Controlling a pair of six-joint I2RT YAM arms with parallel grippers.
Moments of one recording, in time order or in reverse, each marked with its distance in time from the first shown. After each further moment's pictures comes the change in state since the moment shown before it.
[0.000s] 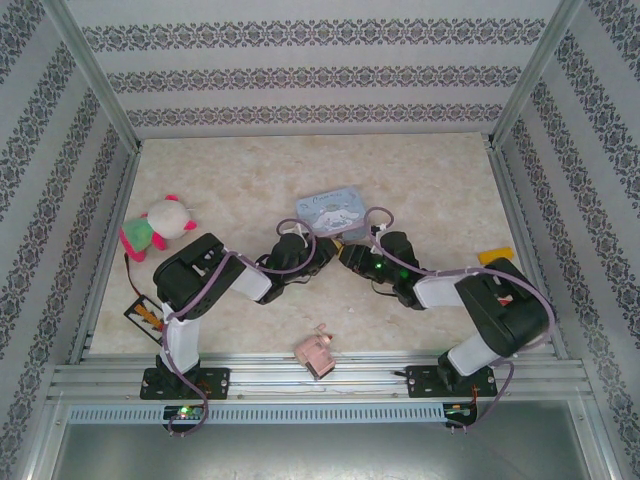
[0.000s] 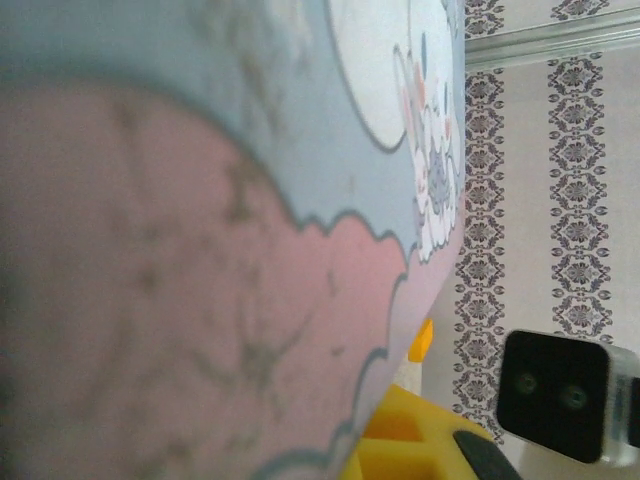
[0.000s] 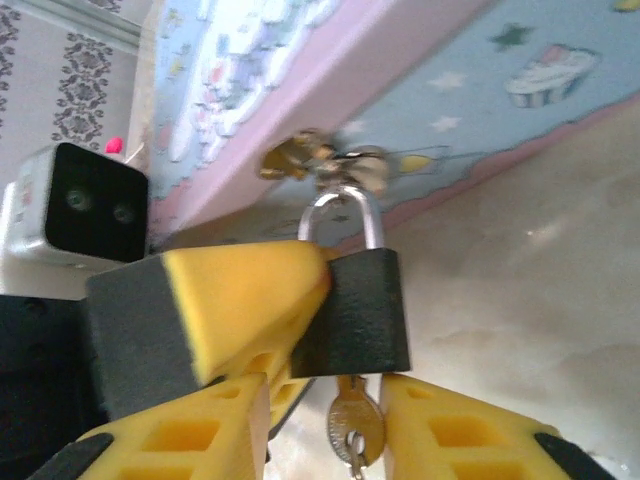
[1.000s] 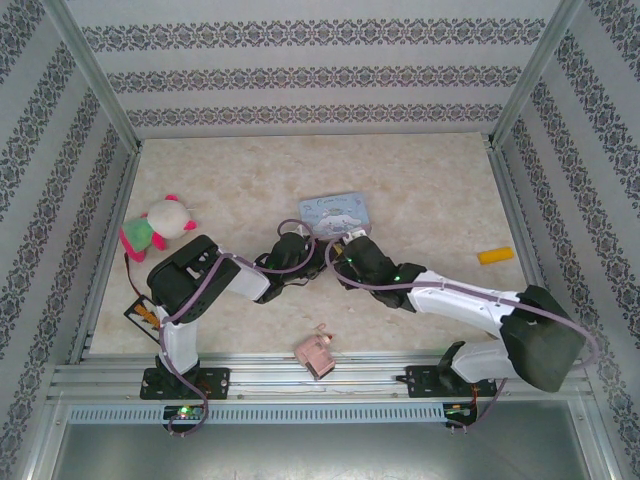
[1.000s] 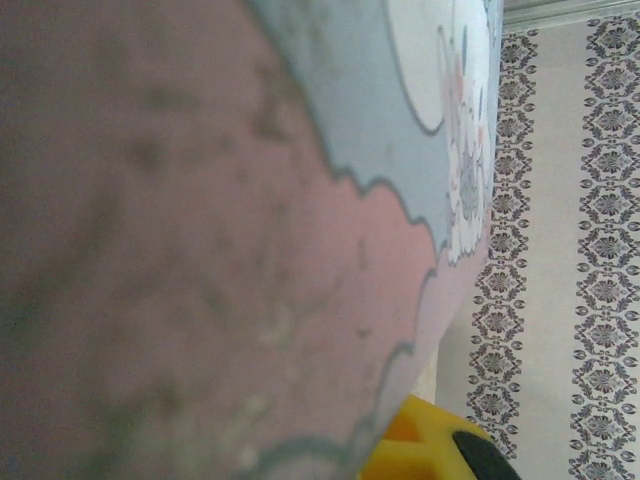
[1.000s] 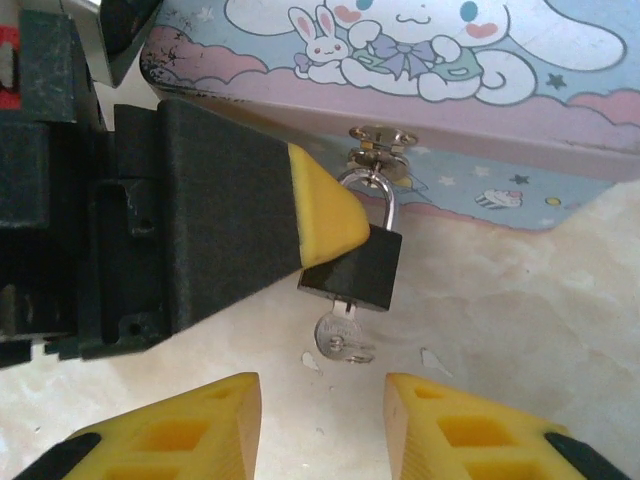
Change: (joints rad) left arm 0.002 -0.040 -0.003 -0.104 0.052 0.006; right arm 0.325 -0.182 0.259 -0.763 0.568 -0.554
